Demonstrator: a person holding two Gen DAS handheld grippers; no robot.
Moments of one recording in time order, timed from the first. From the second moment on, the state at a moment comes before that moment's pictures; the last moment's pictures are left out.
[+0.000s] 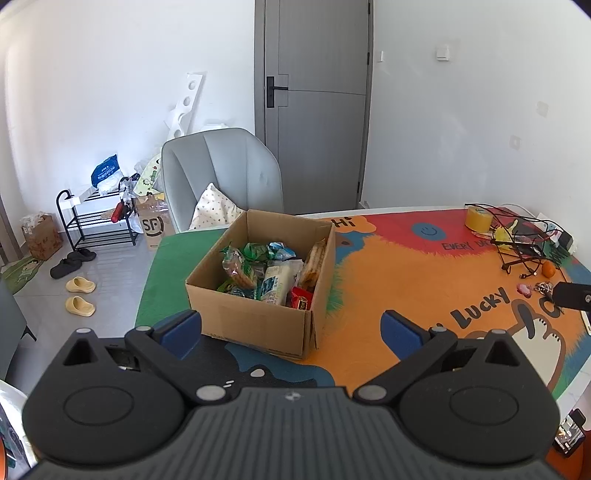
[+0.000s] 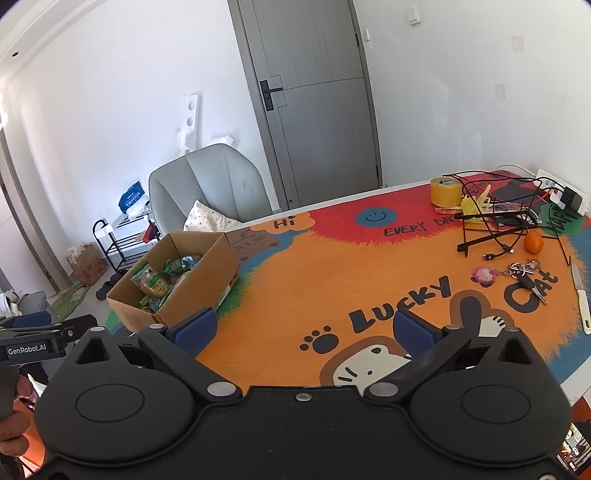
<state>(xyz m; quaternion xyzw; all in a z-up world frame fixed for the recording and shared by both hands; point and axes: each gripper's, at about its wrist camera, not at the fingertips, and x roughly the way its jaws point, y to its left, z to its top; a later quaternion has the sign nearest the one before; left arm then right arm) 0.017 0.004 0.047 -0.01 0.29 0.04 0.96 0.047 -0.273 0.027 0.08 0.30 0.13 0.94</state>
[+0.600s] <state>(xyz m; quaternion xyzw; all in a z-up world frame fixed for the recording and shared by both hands) 0.017 0.006 0.048 -0.02 0.29 0.04 0.96 0.046 -0.262 0.027 0.05 0.29 0.12 0.95</state>
